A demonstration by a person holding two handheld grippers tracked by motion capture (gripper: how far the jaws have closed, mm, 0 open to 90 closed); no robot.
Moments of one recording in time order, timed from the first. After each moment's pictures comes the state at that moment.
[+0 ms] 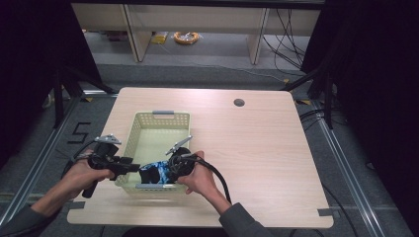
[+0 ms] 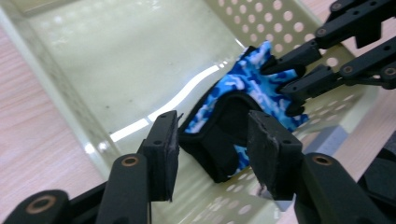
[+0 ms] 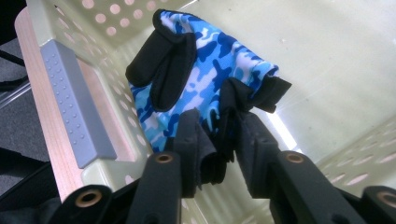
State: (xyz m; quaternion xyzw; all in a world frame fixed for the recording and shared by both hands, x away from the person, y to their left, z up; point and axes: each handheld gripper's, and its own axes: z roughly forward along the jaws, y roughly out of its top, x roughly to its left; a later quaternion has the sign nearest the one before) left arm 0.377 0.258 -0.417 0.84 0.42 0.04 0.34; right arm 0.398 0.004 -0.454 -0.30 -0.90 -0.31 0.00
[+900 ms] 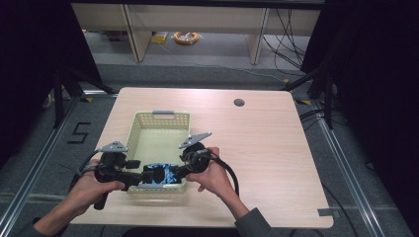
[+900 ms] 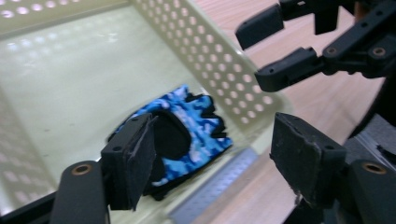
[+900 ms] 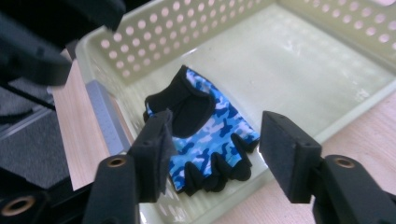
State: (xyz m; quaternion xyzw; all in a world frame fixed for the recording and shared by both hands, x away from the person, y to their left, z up) left arm 0.337 0.219 -0.402 0.81 0.42 0.05 0.41; right arm 0.387 -0.033 -0.421 -0.29 -0.87 -0.40 -0.03
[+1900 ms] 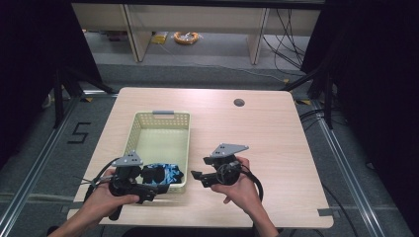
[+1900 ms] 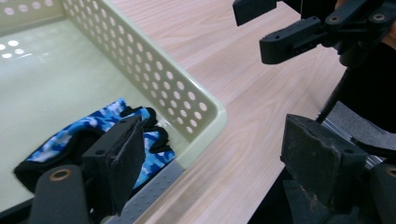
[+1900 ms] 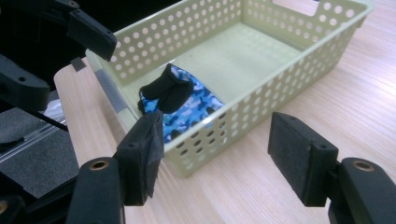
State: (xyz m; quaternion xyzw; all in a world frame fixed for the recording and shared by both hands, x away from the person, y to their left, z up) left arm 0.314 0.180 -0.408 0.81 0.38 0.04 0.45; right arm 0.353 -0.106 -0.416 -0.31 -0.83 -0.45 -0.07
